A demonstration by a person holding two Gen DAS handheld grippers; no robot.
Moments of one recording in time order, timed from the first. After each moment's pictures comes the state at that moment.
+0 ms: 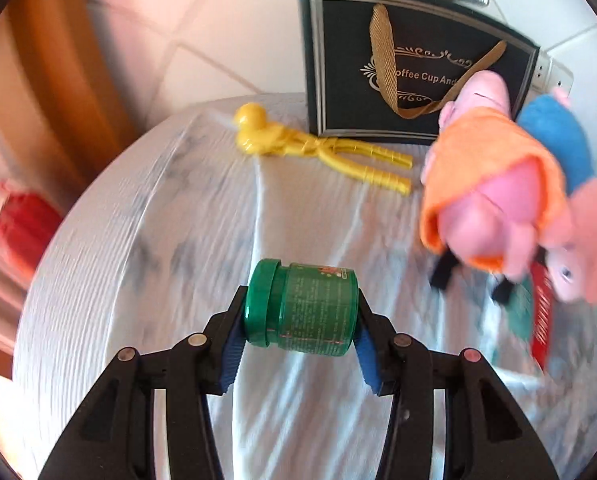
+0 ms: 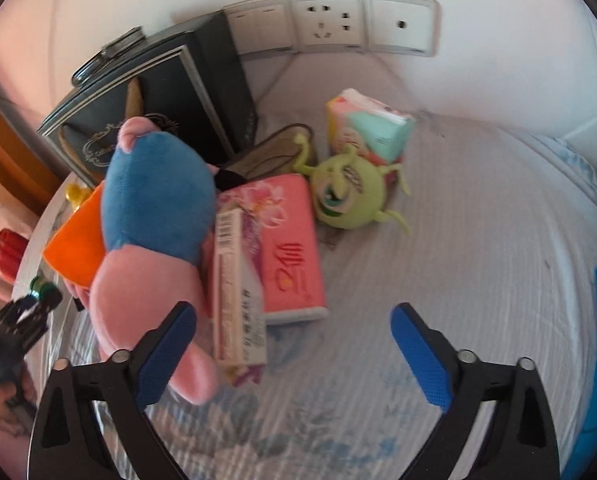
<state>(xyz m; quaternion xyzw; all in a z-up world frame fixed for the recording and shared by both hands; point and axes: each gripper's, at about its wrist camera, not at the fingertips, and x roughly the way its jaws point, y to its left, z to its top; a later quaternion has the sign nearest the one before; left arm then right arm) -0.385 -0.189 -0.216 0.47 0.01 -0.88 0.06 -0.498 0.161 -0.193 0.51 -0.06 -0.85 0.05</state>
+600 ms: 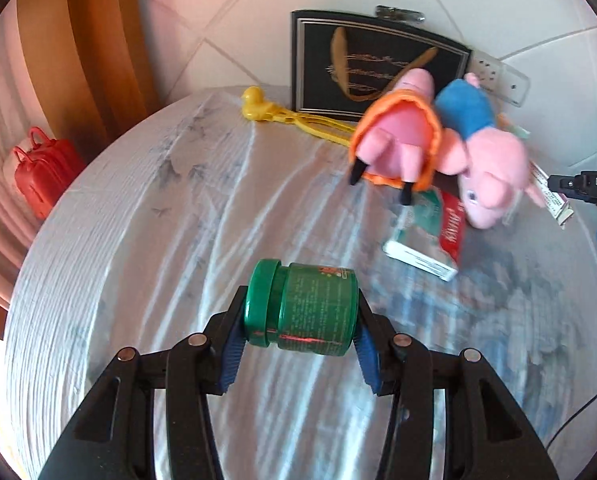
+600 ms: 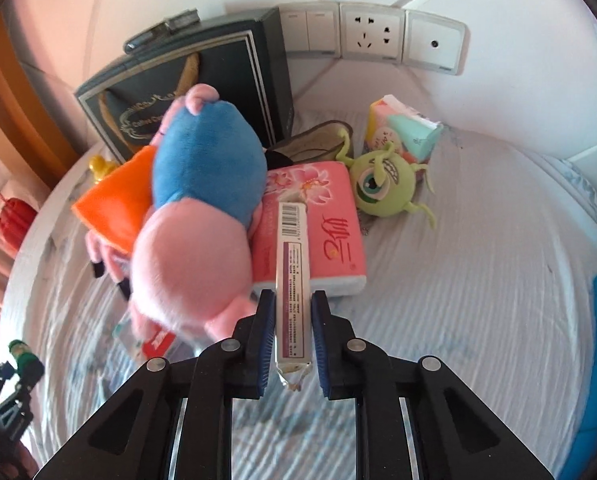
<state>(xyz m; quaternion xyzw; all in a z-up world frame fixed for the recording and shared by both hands) -0.264 -0.143 -0.186 0.45 0.05 -0.89 0.05 -0.454 0.134 -0.183 0.50 -0.03 -0.86 0.07</state>
